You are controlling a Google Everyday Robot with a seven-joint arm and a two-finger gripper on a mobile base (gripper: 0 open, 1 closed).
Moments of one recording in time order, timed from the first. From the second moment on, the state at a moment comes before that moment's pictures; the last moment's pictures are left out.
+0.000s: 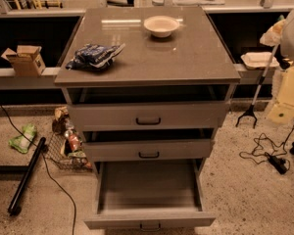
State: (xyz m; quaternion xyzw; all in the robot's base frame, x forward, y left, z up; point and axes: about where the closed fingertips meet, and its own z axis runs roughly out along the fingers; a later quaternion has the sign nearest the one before) arm 0.438 -0.215 0.982 -0.60 0.78 -0.04 0.17
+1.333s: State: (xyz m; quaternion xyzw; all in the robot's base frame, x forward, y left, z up) arm 0.536 -0.136 0.997 -0.62 0.72 -0.02 0.32
